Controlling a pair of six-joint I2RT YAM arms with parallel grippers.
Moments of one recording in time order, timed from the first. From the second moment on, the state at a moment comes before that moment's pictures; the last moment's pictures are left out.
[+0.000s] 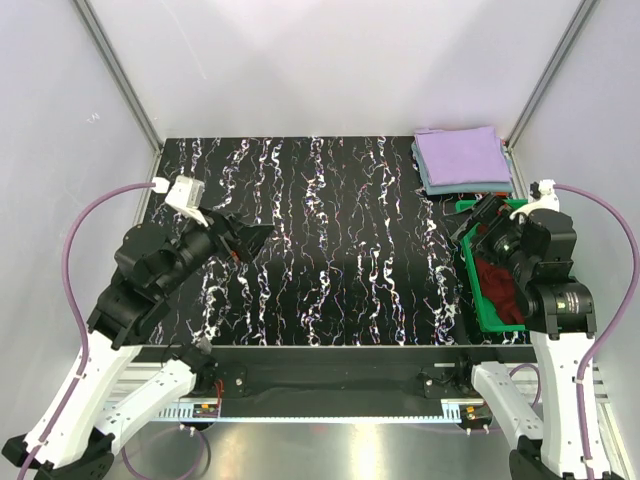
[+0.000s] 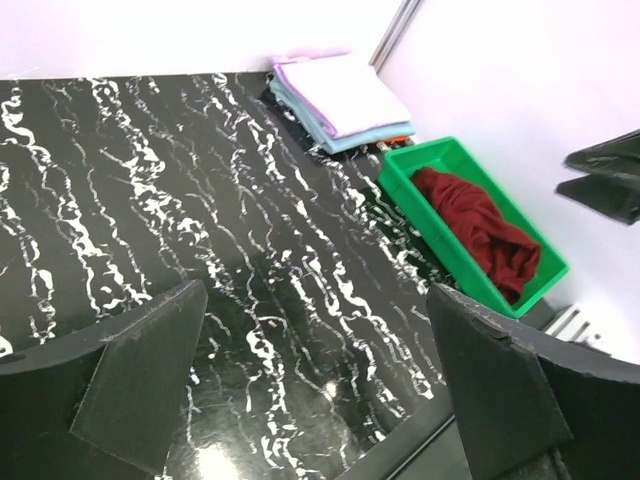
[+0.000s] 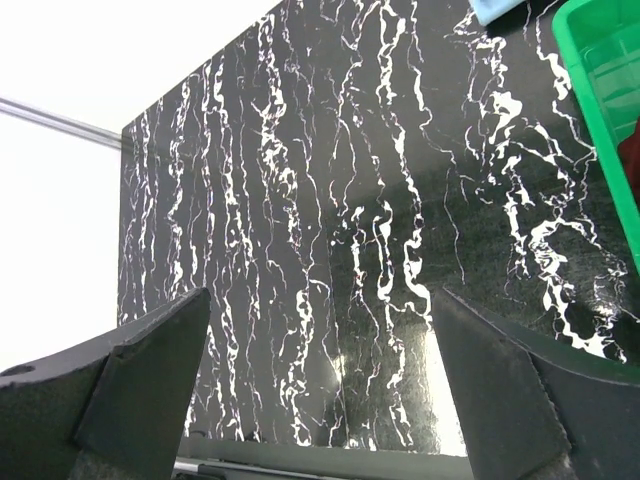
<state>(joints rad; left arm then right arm) -0.53 0.67 1.05 -0.45 0.13 -0.40 0.04 0.73 1.14 -0.82 -0.16 0.64</state>
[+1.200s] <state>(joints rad) -0.53 0.68 0.82 -0.48 0.02 -0.25 -0.43 1.48 1.01 -0.58 0.15 0.77</state>
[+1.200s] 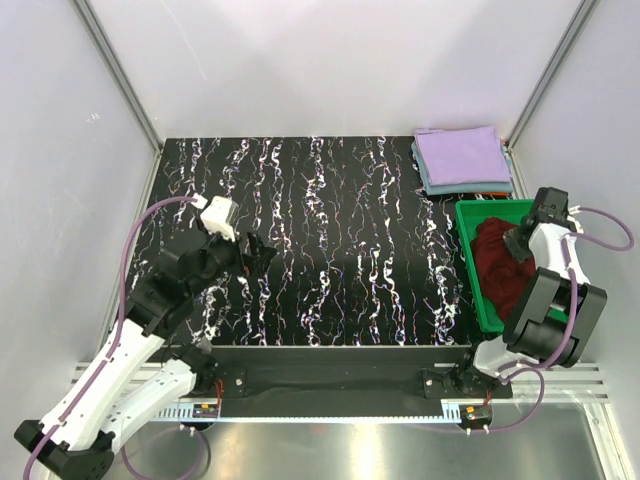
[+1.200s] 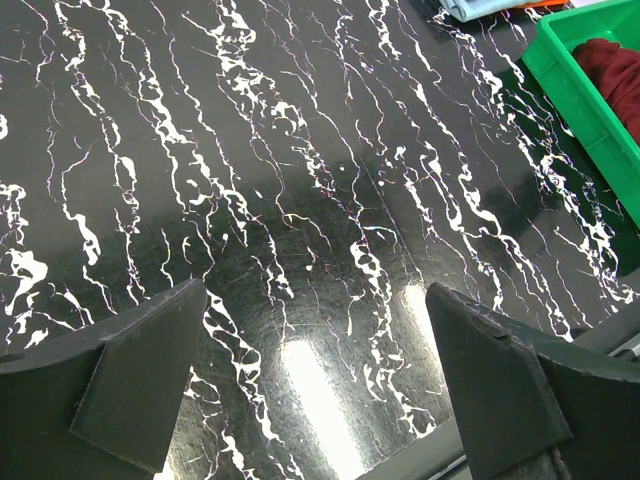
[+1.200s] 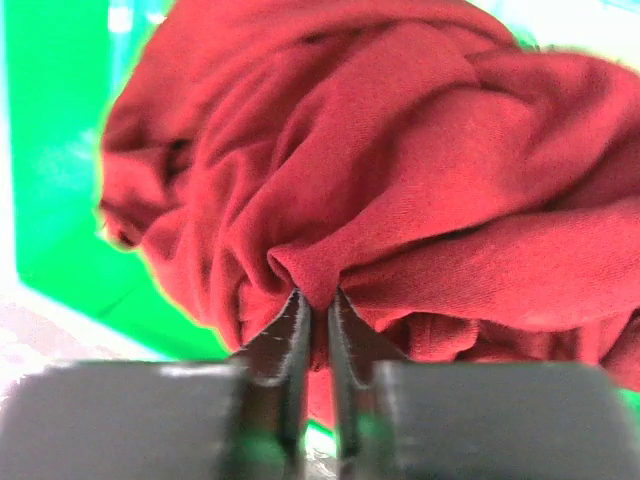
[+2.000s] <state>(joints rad) -0.53 0.67 0.87 -0.55 -0.03 -0.32 -0.13 1.08 1.57 -0.21 -0.69 1.08</state>
